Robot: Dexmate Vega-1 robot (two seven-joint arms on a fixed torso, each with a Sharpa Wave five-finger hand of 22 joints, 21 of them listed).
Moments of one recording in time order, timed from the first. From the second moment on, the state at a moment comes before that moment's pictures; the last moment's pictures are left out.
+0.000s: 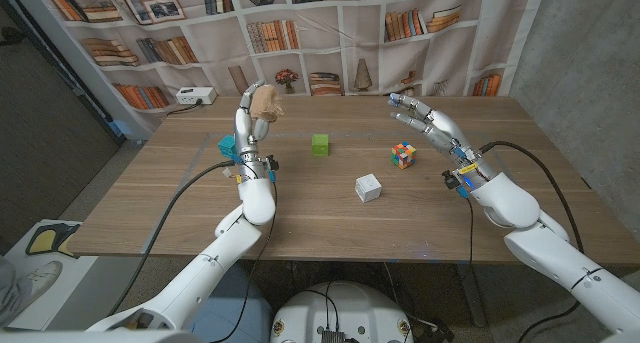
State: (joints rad) left arm 0.94 0.34 0.40 -1.42 0.24 -0.52 0.90; left_hand 0.63 0.11 0.36 0.06 0.30 0.40 -0.17 0.41 0.22 0.55 -0.21 0.34 0.44 0.53 -0.19 0.23 0.28 0.26 0.08 0.44 0.20; right arm -1.18 -0.76 -0.24 -1.78 0.26 0.66 0.06; right_hand 0.62 0.14 0.14 -0.18 0.20 0.21 -0.08 0.23 0.19 0.24 -0.06 0.23 0.21 -0.01 -0.03 0.21 0.19 0.22 0.08 0.20 0.17
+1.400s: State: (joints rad) left arm 0.92 0.33 0.42 -1.39 0.24 -0.54 0.91; left_hand 0.63 0.12 0.37 0.07 0.31 0.40 -0.18 0.41 0.22 0.55 -0.21 0.33 0.44 0.53 -0.19 0.23 0.28 0.26 0.08 0.44 0.20; right arm -1.23 -0.72 -0.22 -1.99 -0.10 0.50 -0.12; right_hand 0.76 0.11 0.19 -0.16 0.18 0.26 -0.11 0.23 0.19 0.33 -0.09 0.26 0.27 0.13 -0.04 0.28 0.22 0.29 0.09 0.21 0.17
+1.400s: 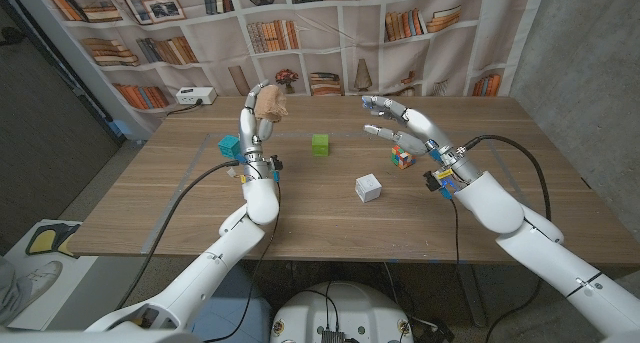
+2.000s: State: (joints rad) left arm 0.91 0.32 0.43 -1.38 0.24 -0.55 0.90; left_hand 0.63 0.12 0.36 0.07 0.32 0.42 -0.18 0.41 0.22 0.57 -0.20 0.33 0.45 0.53 -0.19 0.23 0.27 0.26 0.08 0.44 0.20; right arm -1.23 -0.71 -0.25 -2.04 -0.17 0.45 -0.16; right_hand 0.78 0.11 0.18 -0.16 0.18 0.26 -0.11 0.22 0.20 0.31 -0.08 0.26 0.30 0.16 -0.04 0.30 0.24 0.32 0.08 0.21 0.17
